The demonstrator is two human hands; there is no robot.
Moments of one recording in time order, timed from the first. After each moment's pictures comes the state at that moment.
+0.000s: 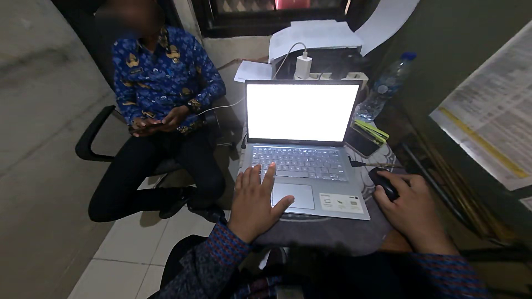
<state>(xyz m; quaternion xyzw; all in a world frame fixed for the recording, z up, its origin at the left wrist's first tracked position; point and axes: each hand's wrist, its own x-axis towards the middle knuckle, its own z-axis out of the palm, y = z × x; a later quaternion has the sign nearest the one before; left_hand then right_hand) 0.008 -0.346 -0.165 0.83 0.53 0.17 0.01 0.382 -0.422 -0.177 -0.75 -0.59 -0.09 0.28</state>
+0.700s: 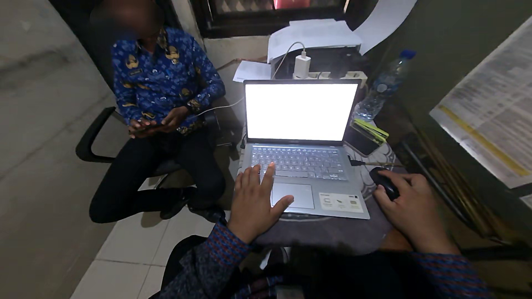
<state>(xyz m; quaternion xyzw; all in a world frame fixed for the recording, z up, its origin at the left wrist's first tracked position) 0.008 -0.346 -0.164 0.83 0.53 0.17 0.01 0.382 -0.423 -0.177 -0.75 -0.59 -0.09 0.29</state>
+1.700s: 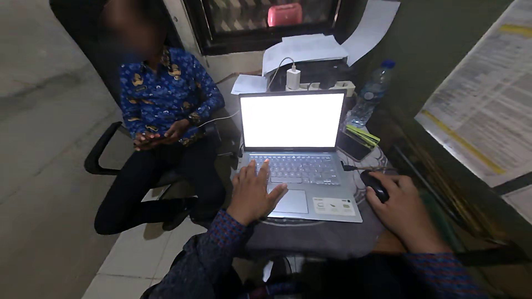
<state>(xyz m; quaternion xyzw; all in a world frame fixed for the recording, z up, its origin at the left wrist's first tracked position) 0.018 -0.315 -0.138 0.81 0.56 0.12 0.10 0.384 -0.420 -0.177 -0.75 -0.60 -0.07 0.29</state>
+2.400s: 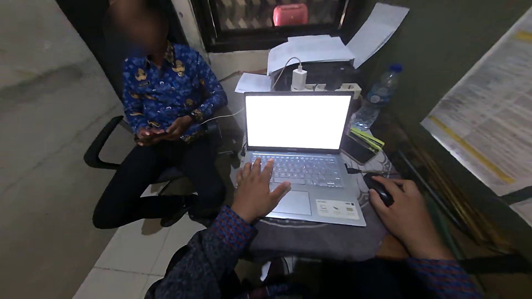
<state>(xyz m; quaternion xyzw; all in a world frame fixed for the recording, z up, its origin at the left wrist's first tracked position) 0.020 -0.305 -0.147 0.81 0.56 0.13 0.10 0.385 -0.418 -0.179 -0.74 -0.60 -0.07 0.29</state>
